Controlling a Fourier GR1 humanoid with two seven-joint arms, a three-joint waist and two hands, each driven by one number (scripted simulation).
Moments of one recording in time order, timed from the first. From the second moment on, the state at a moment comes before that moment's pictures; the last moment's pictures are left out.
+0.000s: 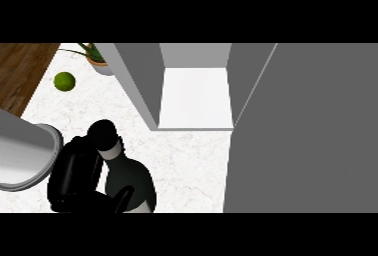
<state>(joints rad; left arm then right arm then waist) 0.03 0.04 -0.17 -1.88 0.17 0.02 -0.08 -0.05 -0.07 0.00 -2.46 -0.16 0.17 0.62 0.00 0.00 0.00</state>
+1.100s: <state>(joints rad) -0.48 0.00 -0.47 -1.72 0.10 0.60 0.14 -0.05 -0.05 0.02 -2.46 -0.16 0.18 0.62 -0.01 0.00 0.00</state>
